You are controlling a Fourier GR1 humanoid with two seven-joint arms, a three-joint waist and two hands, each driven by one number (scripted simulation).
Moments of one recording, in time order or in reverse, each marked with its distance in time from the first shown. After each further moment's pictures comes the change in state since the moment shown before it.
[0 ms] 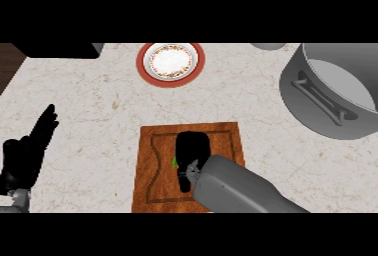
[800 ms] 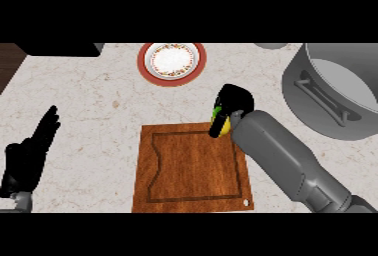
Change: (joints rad) left arm 0.020 -0.040 0.020 -0.033 -0.049 -0.018 0.004; right arm -0.110 -0.156 -0.290 0.219 0.036 -0.117 -0.184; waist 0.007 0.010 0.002
